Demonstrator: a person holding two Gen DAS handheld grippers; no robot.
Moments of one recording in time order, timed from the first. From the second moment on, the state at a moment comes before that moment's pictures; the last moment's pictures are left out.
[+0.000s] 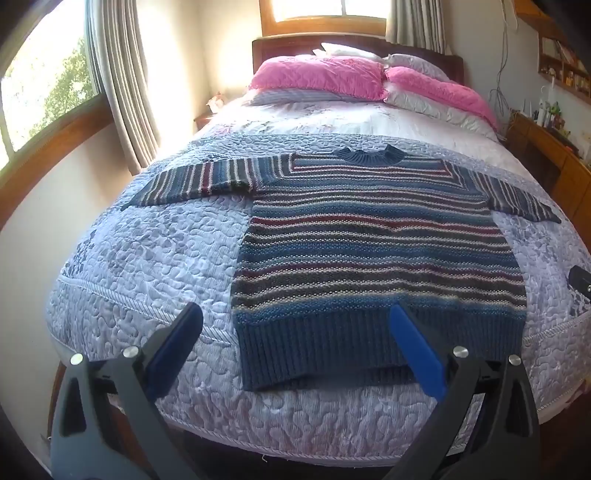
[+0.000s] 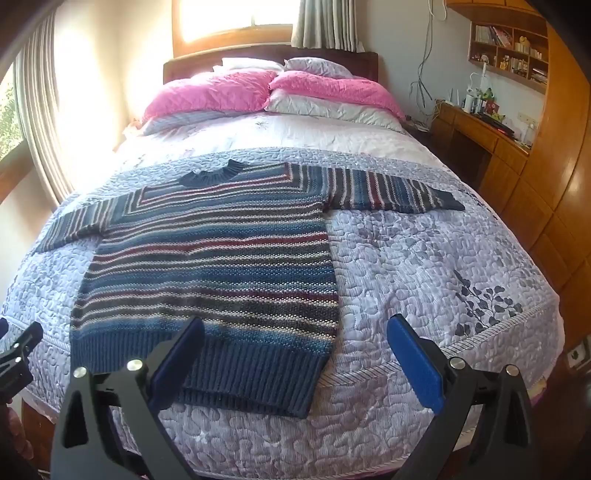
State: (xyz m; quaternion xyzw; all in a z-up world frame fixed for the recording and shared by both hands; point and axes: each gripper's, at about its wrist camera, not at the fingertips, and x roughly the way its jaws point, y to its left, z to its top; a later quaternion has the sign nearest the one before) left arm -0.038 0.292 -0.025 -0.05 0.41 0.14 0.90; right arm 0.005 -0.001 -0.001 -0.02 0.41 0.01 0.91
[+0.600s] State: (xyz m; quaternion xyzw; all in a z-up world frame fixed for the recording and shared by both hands) left arm -0.029 0.285 -0.019 -0.04 0.41 0.14 0.90; right arm 0.014 -0.015 -0.018 -0.01 0.42 0.01 0.91
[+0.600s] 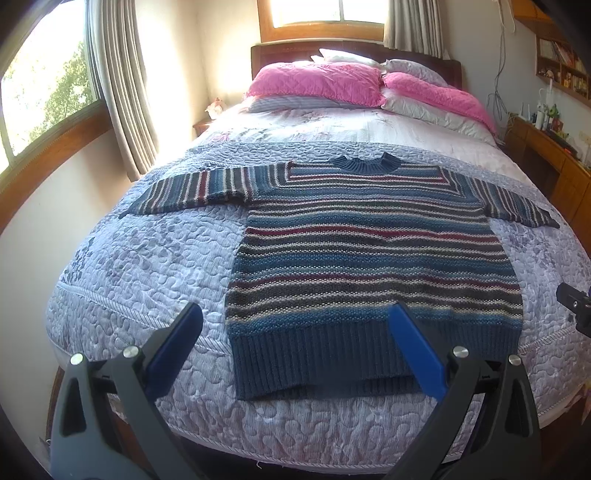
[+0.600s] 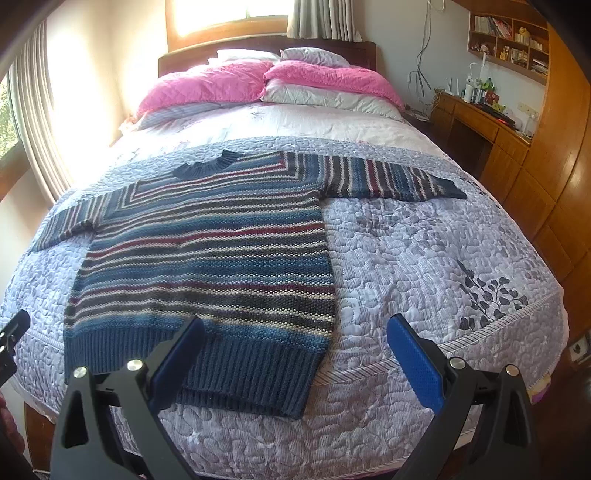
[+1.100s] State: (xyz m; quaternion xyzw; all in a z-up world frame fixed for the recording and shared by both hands) left arm -0.026 0.283 -0.022 -0.04 0.41 0.14 0.90; right arm 0.014 -0.016 -0.020 0.00 0.42 0.02 0.91
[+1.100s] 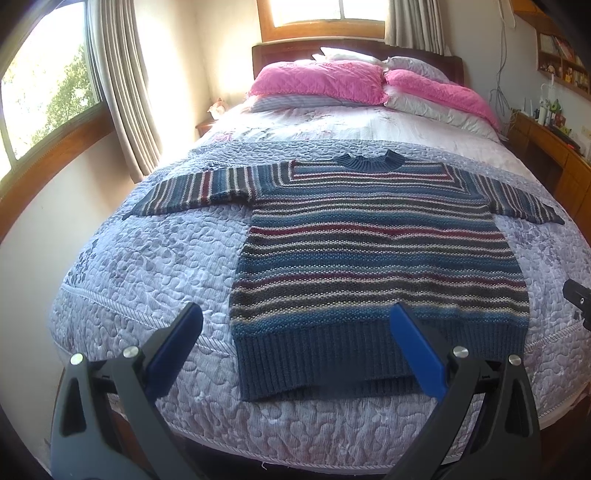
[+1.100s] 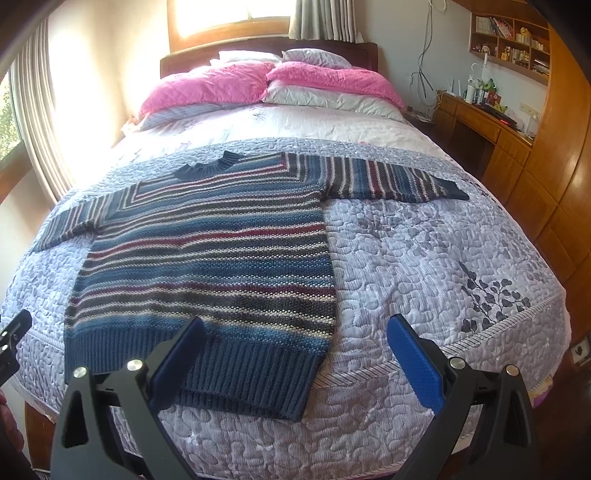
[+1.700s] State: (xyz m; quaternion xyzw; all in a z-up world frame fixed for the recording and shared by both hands) left arm -0.023 0.288 -0.029 -0.04 0.42 0.14 0.90; right arm 0.019 -0.018 -0.024 0.00 0.43 0.03 0.90
